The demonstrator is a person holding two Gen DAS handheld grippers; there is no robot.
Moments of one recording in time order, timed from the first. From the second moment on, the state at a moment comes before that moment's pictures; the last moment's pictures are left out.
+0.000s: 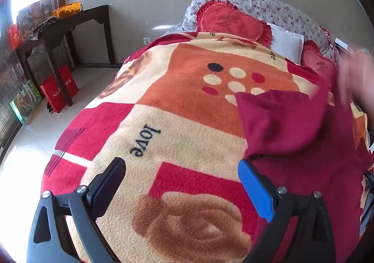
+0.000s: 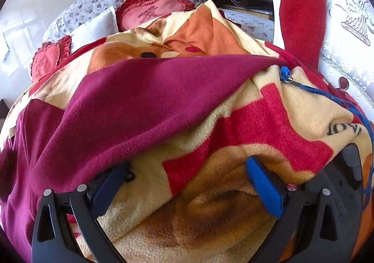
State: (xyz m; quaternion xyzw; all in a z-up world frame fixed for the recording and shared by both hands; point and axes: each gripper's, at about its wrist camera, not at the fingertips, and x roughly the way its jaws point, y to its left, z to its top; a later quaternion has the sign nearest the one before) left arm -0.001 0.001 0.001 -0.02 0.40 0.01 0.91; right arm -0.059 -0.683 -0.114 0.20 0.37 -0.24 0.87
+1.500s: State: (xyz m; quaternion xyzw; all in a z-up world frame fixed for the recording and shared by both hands) left arm -0.041 -0.099 0.038 0.05 0.38 -0.06 0.92; right arm -0.087 -0.536 -0.037 0.00 0.46 -0.15 0.87
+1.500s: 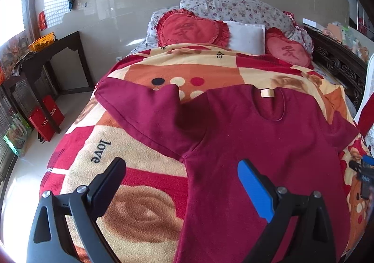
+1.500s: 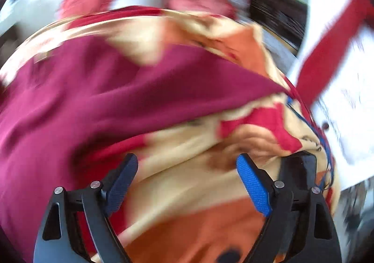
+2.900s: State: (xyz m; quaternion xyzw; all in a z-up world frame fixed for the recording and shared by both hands) left arm 0.012 -0.066 0.025 0.02 0.40 -0.05 0.92; right arm 0.037 -0.314 0.012 0.03 0.44 -0.03 0.90
